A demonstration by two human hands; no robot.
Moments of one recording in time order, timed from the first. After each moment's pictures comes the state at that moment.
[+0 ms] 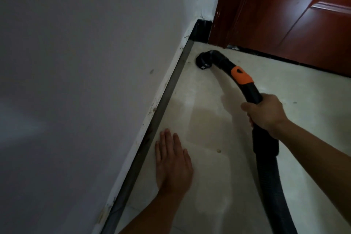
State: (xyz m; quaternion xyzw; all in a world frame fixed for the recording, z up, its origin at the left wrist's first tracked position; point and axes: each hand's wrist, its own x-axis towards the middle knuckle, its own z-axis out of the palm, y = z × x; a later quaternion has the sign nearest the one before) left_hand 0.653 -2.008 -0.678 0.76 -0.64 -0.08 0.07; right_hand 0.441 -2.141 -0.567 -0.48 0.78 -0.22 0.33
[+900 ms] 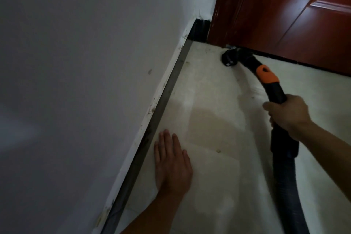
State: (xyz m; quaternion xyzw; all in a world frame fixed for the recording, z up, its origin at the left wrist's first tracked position) left_hand 0.654 -2.009 -0.679 0.76 -0.65 -0.08 0.07; right_hand 0.400 -2.140 -0.567 -0.43 0.83 -0.23 0.28
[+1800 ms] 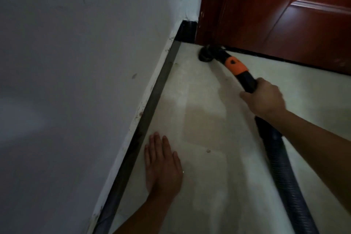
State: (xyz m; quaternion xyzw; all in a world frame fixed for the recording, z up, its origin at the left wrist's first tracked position) left_hand 0.653 -2.007 -0.682 0.75 -0.65 -0.07 0.08; right_hand 0.411 -2.165 -0.556 -0.56 0.80 -0.13 0.19
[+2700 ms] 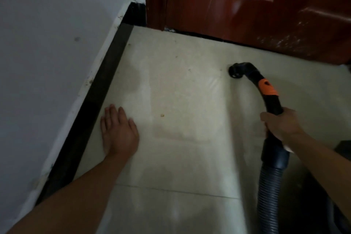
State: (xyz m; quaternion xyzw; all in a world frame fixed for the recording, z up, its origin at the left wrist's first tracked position) left_hand 0.655 -2.003 -0.686 0.74 -0.66 -0.05 0.12; right_hand 0.287 -1.960 -0.538 -0.26 0.87 -0.31 0.28
